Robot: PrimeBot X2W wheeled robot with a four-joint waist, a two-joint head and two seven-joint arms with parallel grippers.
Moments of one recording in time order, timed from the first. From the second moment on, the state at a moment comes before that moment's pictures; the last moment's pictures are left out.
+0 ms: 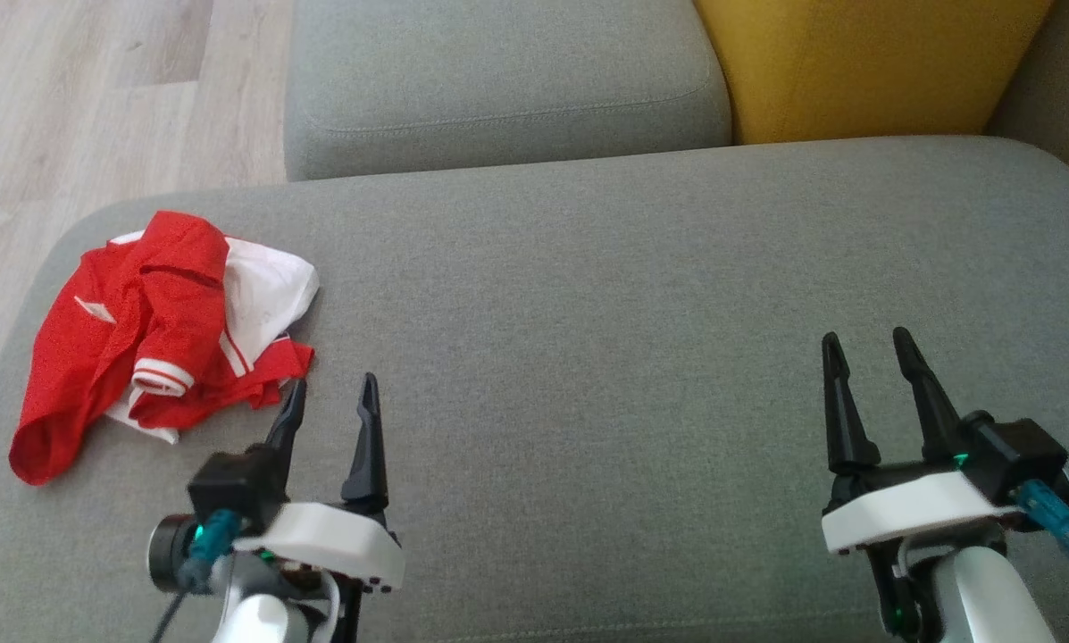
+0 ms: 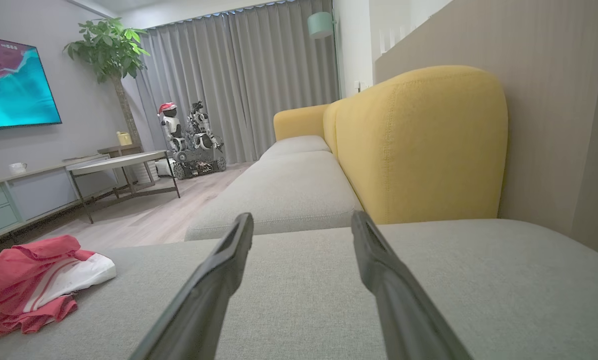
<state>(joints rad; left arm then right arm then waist) -0.01 0.12 -0.34 0.06 -0.33 0.19 -0.17 -0.04 -0.04 0.05 0.16 0.19 0.12 -0.17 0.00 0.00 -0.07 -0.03</state>
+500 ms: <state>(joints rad) 0.00 0.08 -0.31 0.08 -0.34 0.25 -0.21 -0.05 -0.04 0.04 0.14 0.08 0.12 -0.21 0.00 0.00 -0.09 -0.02</state>
